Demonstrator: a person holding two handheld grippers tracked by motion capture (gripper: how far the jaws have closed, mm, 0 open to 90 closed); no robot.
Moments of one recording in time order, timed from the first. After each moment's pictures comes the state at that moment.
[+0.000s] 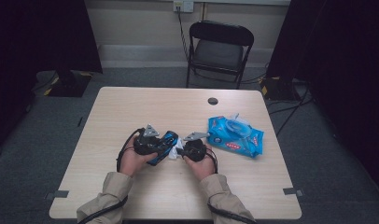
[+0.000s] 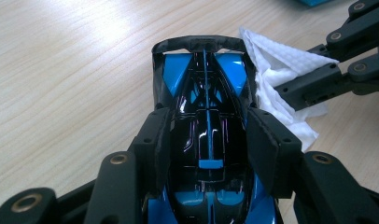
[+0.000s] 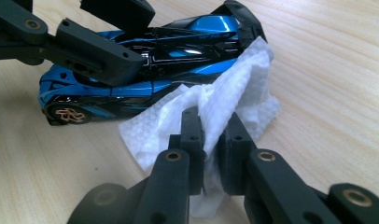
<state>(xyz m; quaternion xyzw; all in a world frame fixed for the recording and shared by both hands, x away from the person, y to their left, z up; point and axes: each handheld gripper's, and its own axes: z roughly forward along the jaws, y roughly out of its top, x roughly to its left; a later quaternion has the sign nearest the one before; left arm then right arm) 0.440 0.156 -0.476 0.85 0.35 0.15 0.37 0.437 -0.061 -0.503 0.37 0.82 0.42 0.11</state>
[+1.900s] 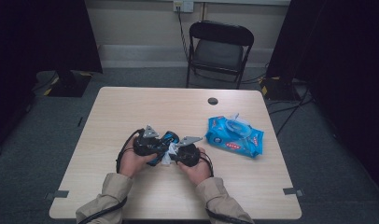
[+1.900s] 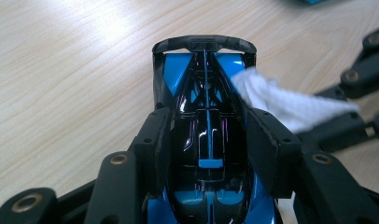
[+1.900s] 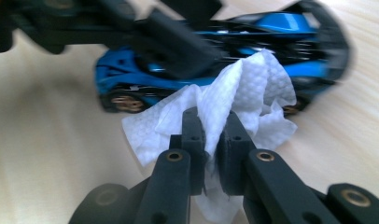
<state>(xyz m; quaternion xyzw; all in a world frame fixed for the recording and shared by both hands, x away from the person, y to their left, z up) 0.437 0.156 -0.475 0.85 0.35 0.15 0.37 0.420 -0.039 -0.502 0.32 0.85 0.42 0.09</state>
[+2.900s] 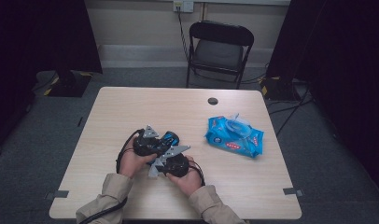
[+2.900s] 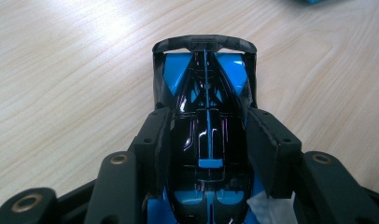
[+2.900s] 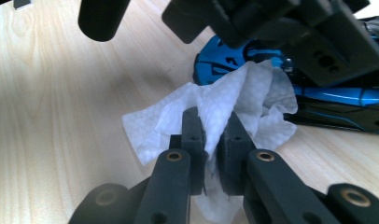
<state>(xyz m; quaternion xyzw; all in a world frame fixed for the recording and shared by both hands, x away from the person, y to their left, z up) 0.436 0.157 -0.476 0.85 0.35 0.15 0.37 0.388 -0.007 -0.503 0.26 0.86 0.43 0.04</state>
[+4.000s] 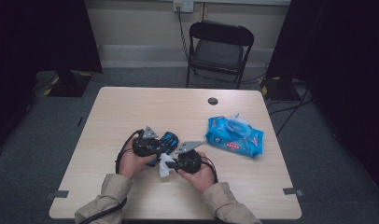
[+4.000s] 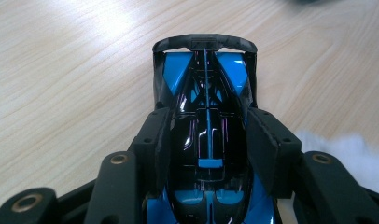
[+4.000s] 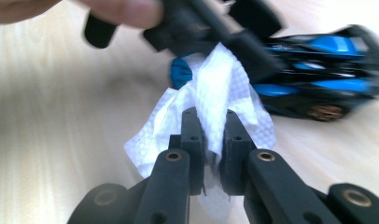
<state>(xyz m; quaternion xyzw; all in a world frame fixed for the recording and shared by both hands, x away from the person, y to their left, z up) 0.432 0.157 -0.475 0.84 0.36 0.16 0.37 0.393 -0.048 -0.476 0.26 0.86 0.44 0.05</state>
